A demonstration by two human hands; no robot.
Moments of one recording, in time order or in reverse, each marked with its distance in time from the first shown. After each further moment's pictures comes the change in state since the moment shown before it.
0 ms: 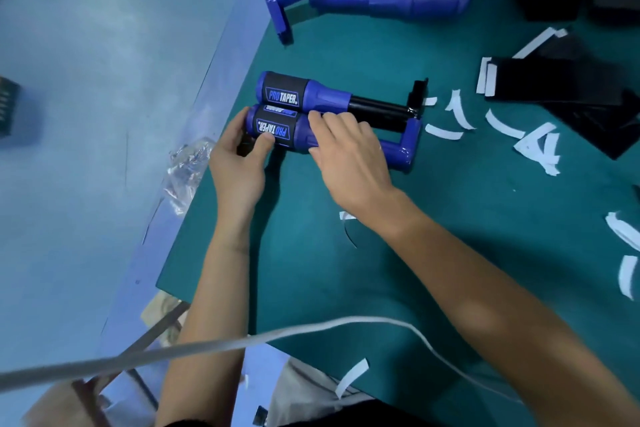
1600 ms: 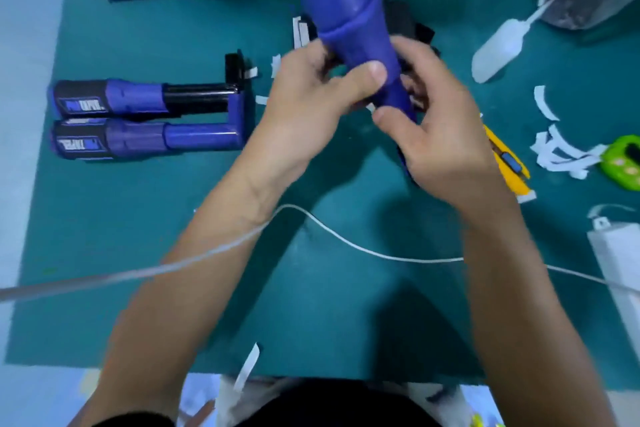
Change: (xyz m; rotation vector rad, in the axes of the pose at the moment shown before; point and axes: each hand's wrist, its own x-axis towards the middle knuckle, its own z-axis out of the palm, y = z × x) left_hand -0.127 0.154 0.211 -0.339 -0.885 0.091; right_hand -0.171 0.165 -0.141 0.768 0.333 0.468
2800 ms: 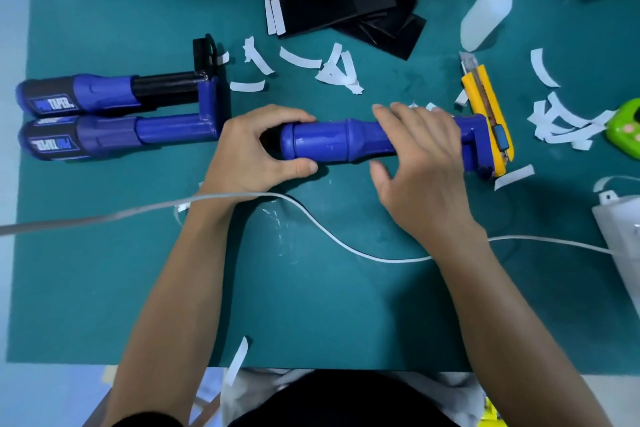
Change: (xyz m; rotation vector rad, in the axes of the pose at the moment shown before) left_hand -0.023 -0.096 -0.067 0.681 -0.120 0.158; right_hand -0.063 0.082 0.014 -0.720 0.196 -0.182
